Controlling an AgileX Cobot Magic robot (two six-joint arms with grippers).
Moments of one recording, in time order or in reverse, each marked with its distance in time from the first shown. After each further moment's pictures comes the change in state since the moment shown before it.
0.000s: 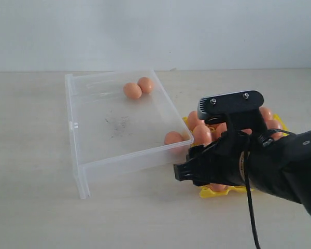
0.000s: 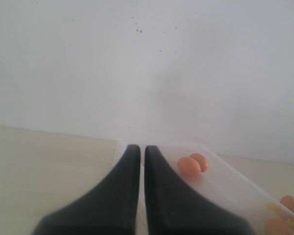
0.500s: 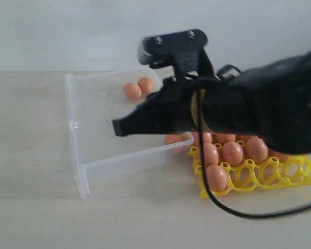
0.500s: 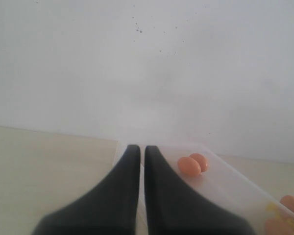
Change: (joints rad) left arm 0.000 0.000 0.000 0.000 0.000 0.000; right arm -0.003 0.033 -0.277 -0.038 -0.264 -0.164
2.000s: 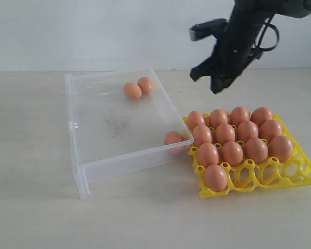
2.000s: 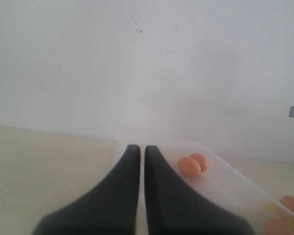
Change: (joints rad) left arm 0.000 0.000 0.000 0.000 0.000 0.000; right arm -0.534 0.693 -1.081 1.664 1.053 -2.058
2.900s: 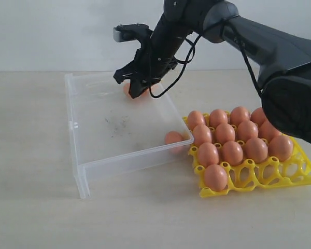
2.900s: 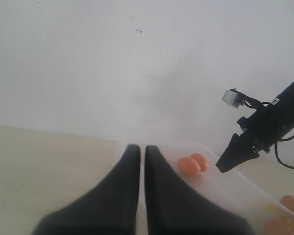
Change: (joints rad) left arm 0.000 0.000 0.000 0.000 0.000 0.000; right arm 0.188 0.325 -0.498 0.361 0.084 -0.105
